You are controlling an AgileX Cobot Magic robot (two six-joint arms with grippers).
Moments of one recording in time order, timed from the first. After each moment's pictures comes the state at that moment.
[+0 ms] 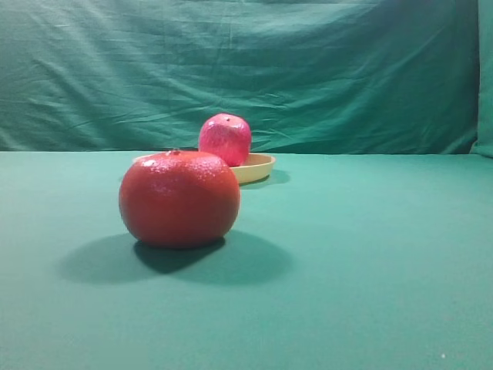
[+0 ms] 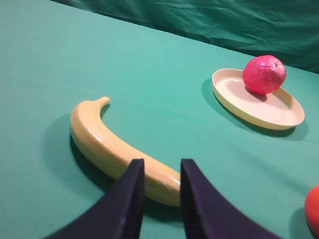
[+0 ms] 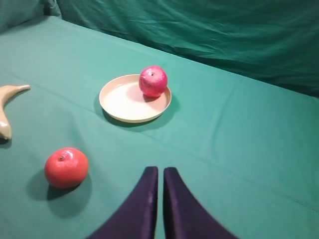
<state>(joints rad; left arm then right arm) 0.18 0.01 0.02 -0.62 0.37 0.53 0.40 0.41 -0.76 0.01 0.84 -0.02</state>
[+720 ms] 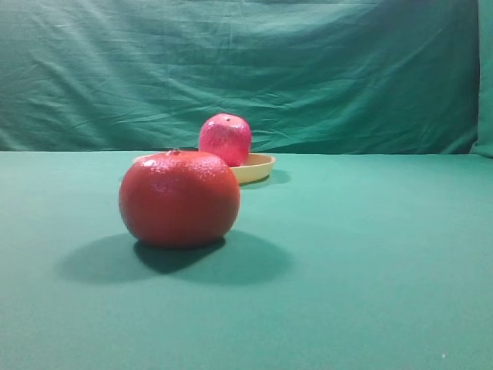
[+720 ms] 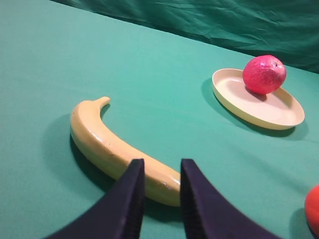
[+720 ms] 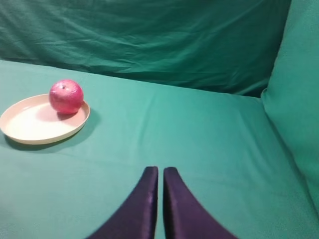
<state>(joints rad) 0.18 0.01 0.02 -0.62 0.37 0.53 0.14 0.09 -0.26 0.00 0.48 -0.02</state>
